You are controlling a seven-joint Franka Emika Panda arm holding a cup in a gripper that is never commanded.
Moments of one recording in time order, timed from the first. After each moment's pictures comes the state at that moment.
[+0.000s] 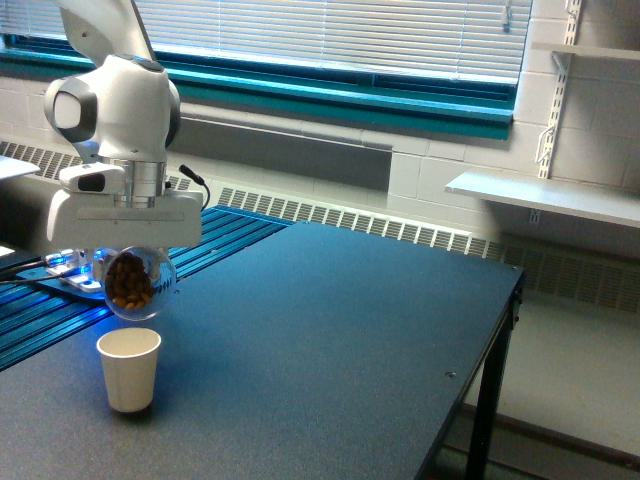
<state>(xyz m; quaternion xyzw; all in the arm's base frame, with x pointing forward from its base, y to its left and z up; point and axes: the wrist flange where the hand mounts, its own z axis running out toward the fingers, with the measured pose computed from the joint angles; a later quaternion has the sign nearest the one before) 0.247 -0.235 0.258 0.78 -0.61 0.06 0.06</state>
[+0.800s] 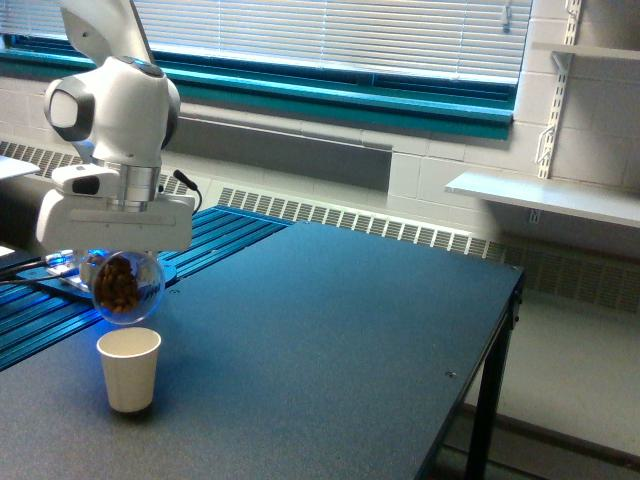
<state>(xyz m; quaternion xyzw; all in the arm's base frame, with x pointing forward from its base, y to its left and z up) 0.238 -0.245 0.254 0.79 -0.60 0.04 0.08</state>
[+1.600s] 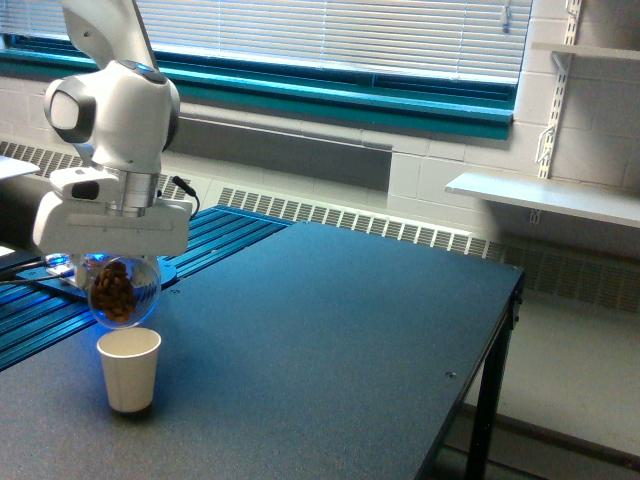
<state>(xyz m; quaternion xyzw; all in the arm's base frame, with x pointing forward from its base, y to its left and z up) 0.242 -0.246 0.249 0.80 -0.59 0.02 0.10</state>
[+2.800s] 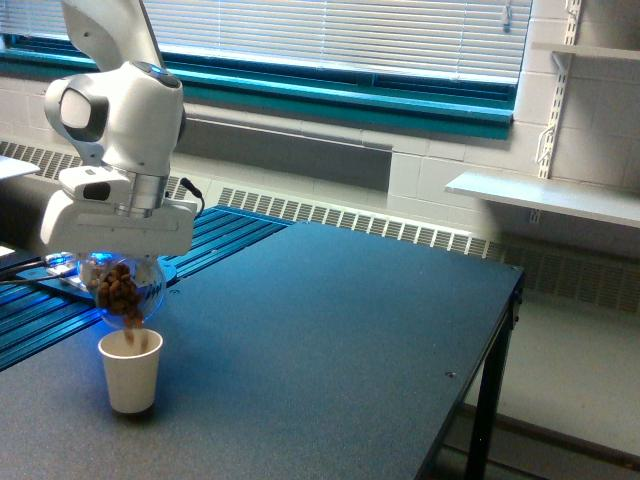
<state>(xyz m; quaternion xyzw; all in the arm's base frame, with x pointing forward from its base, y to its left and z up) 0.245 -0.241 0.248 0.81 -0.57 0.00 0.11</state>
